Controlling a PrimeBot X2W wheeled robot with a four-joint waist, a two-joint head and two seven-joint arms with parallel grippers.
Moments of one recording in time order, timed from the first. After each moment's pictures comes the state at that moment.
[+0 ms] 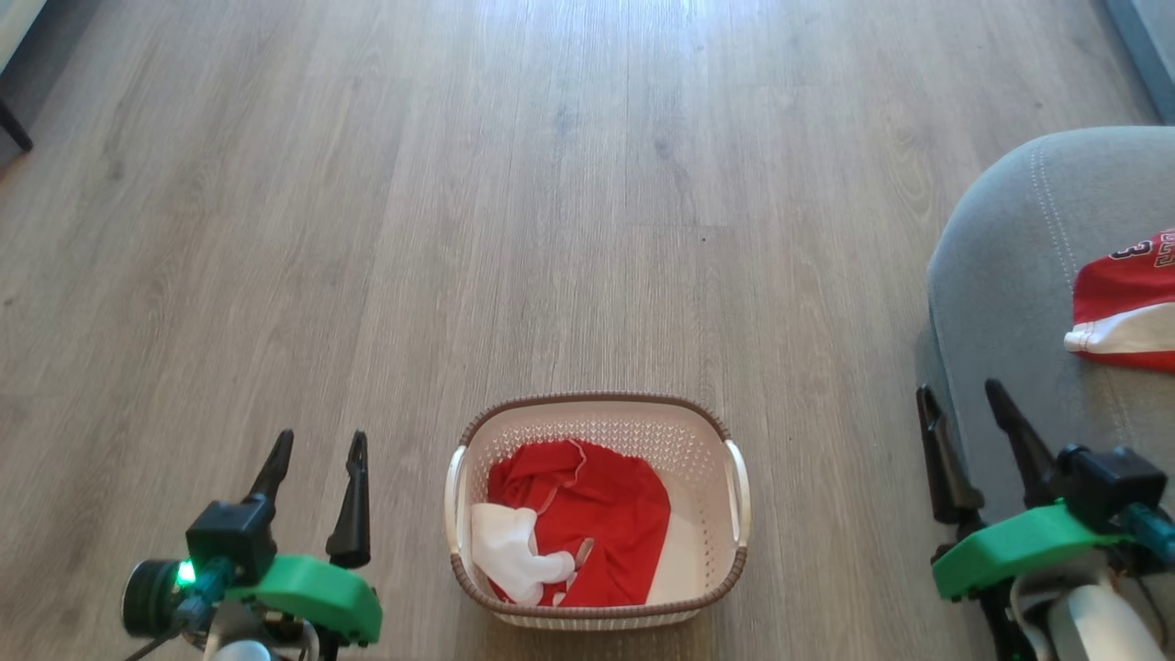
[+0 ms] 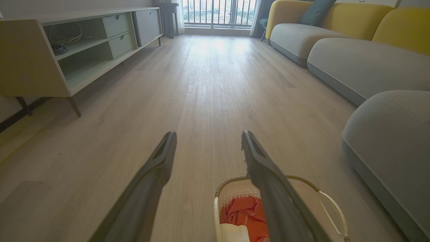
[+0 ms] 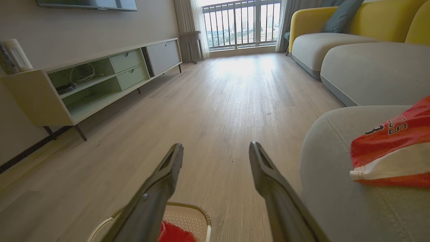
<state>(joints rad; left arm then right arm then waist) 0.00 0.04 -0.03 0.22 -0.12 -0.05 -0.26 -0.03 -0.19 0.04 0.24 0.32 0.13 -0.26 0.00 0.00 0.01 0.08</state>
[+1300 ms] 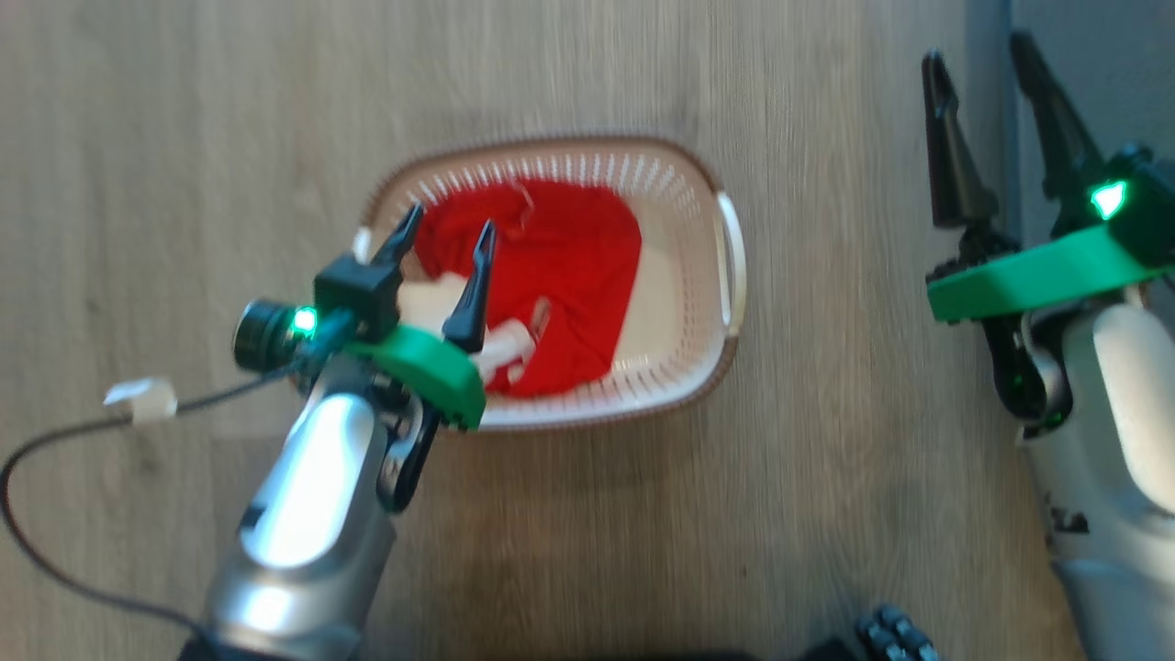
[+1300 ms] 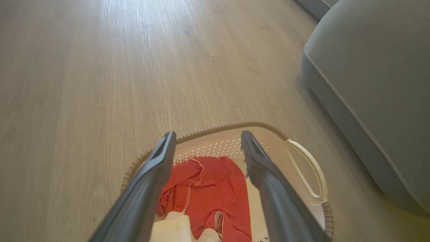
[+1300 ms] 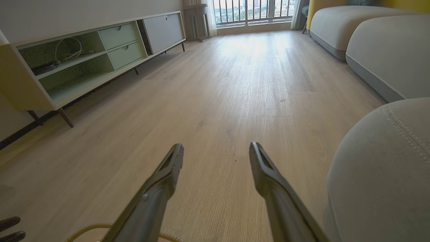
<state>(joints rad) -0.48 0.04 -0.32 0.49 -0.23 -0.02 -0.26 -0.49 -0.21 0.12 0.21 0.32 0.13 -0.26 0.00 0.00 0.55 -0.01</state>
